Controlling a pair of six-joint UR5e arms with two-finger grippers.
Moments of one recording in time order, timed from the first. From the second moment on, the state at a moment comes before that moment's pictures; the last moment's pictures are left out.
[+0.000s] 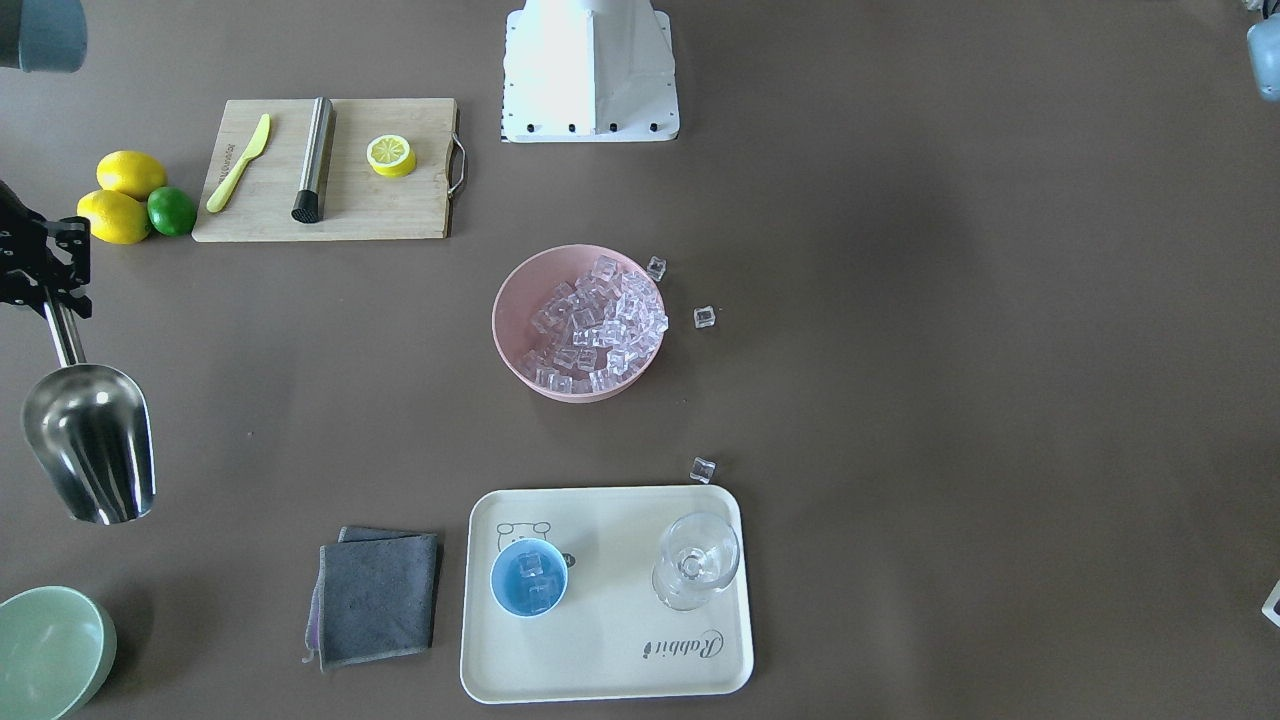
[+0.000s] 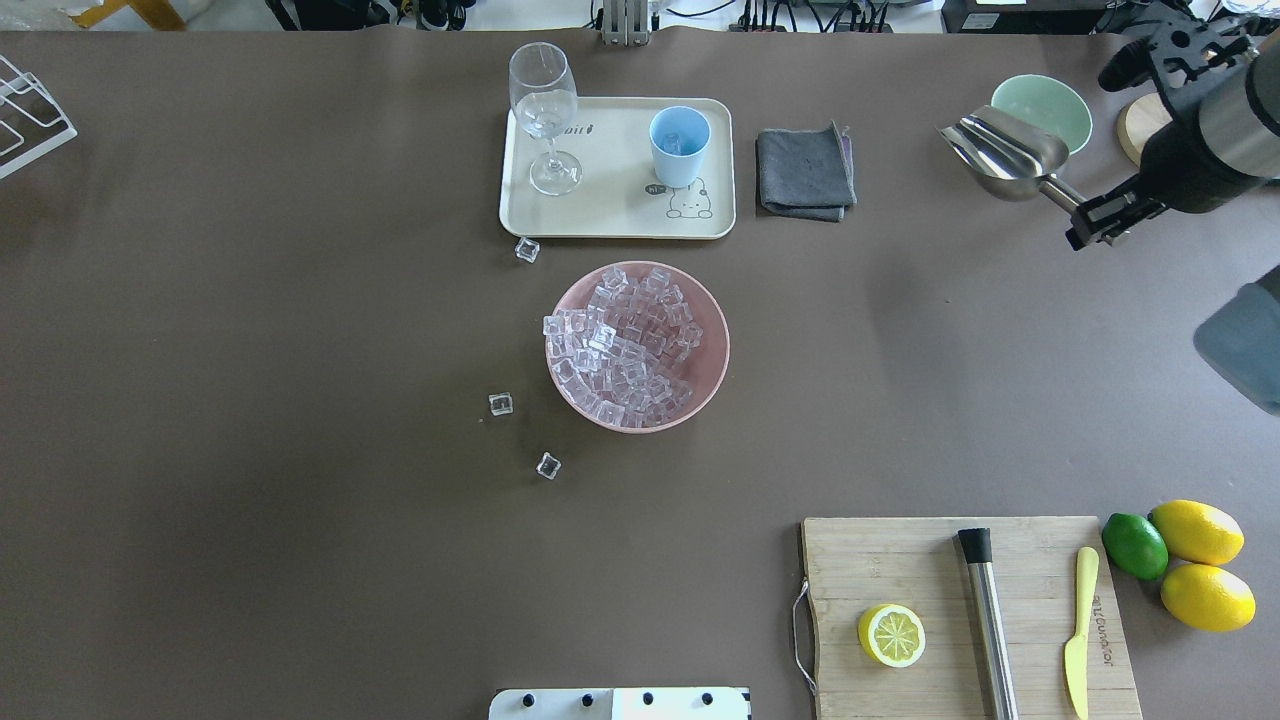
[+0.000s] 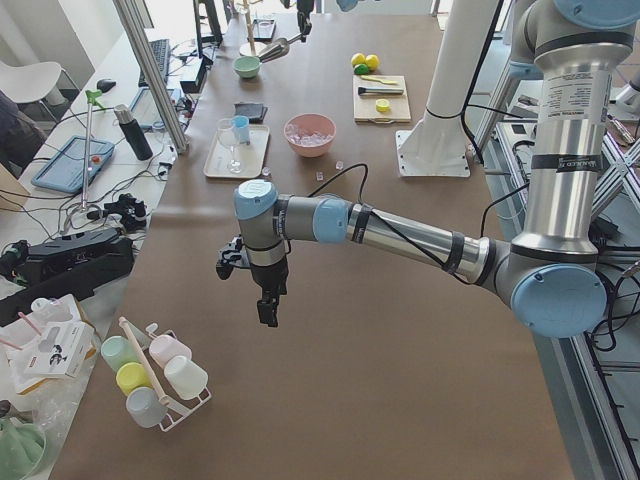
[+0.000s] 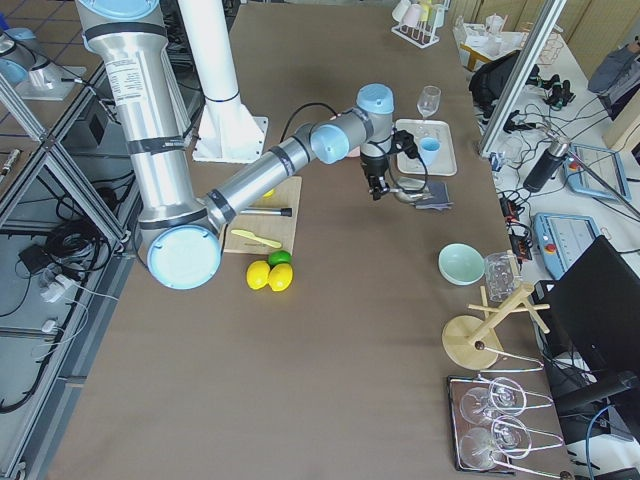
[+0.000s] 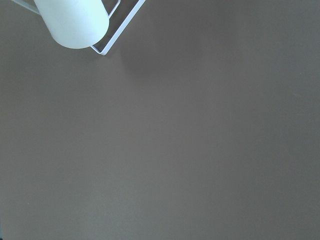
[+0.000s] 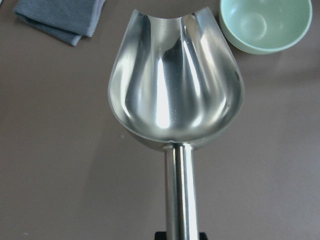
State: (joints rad) left arm -1.44 -1.60 -1.79 -1.35 -2.14 -0.02; right arm 1.12 -1.52 2.01 -1.49 2.17 0.38
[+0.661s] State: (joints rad) left arm -1.48 -1.59 -1.77 -1.35 -2.16 0.06; right arm 1.28 -1.84 1.83 -1.03 2.24 0.59
